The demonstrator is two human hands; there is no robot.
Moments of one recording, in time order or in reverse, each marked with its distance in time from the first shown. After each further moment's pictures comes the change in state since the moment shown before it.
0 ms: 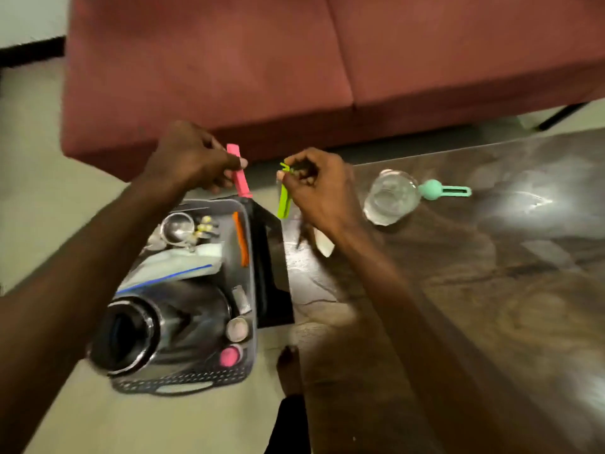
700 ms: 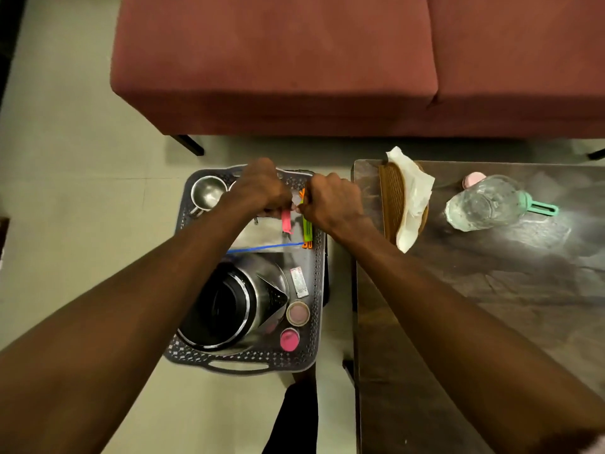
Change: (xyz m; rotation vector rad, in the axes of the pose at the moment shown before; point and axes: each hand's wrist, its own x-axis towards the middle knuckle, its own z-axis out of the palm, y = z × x) left_hand 0.041 -0.135 0.005 0.293 -0.104 -0.183; right_hand -0.001 0.031 0.150 -0.934 -0.379 -0.153
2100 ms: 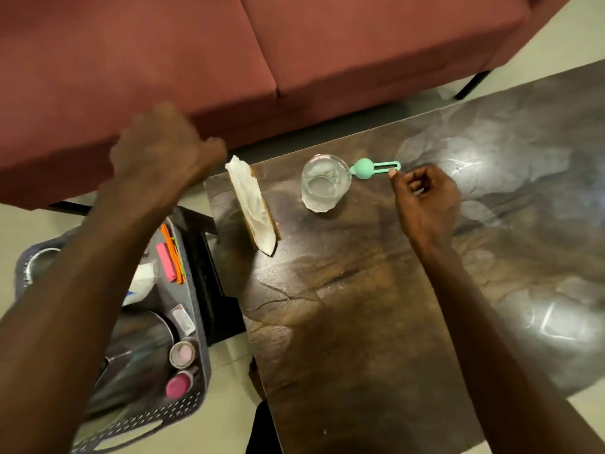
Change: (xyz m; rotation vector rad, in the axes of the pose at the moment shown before) left_hand -0.088 0.200 0.017 0.221 0.331 0.263; right_hand -0.167 0.280 -0.094 0.584 0.797 0.762
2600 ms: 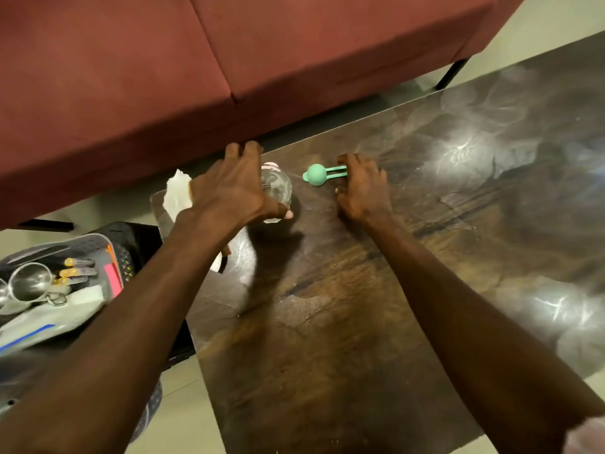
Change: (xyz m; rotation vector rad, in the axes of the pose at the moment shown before) left_hand -0.009 0.106 0.109 0.202 -0.249 0.337; right_hand 0.076 0.043 0.026 -0.455 -0.497 -0.276
